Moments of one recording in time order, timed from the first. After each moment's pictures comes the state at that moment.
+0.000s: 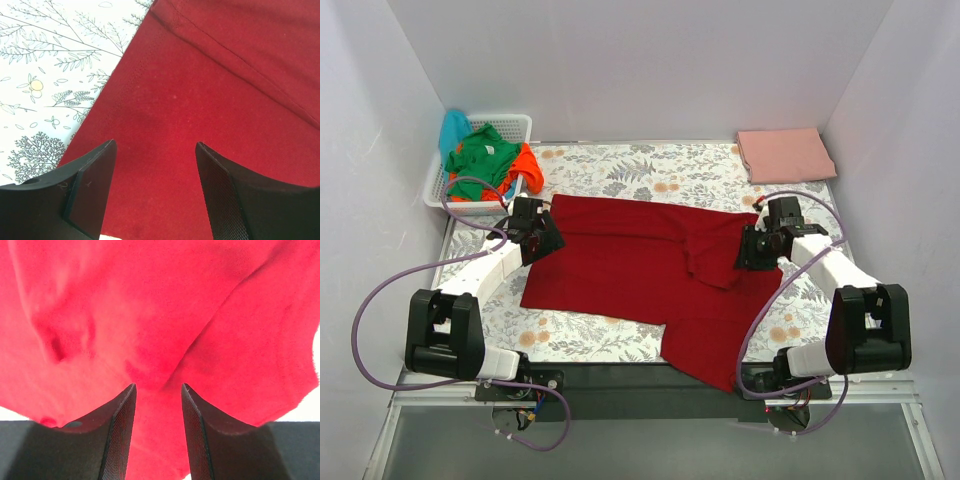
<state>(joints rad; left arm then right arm) -0.17 1.39 0.84 -0.40 -0.18 -0.60 0.12 1.40 0.86 -0.56 -0.25 0.20</state>
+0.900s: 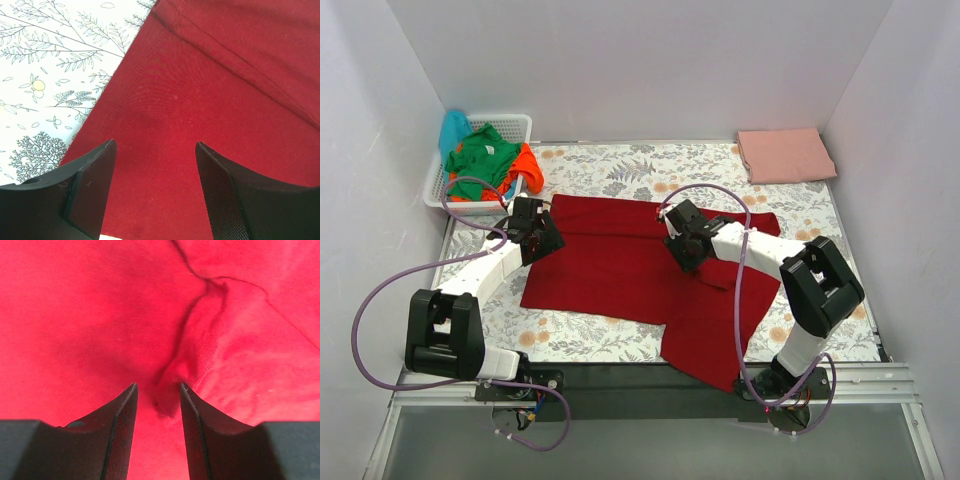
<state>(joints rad) -0.17 1.39 0.84 -0.40 -0.18 -0.60 0.70 1.70 1.09 -0.51 0.10 0.02</state>
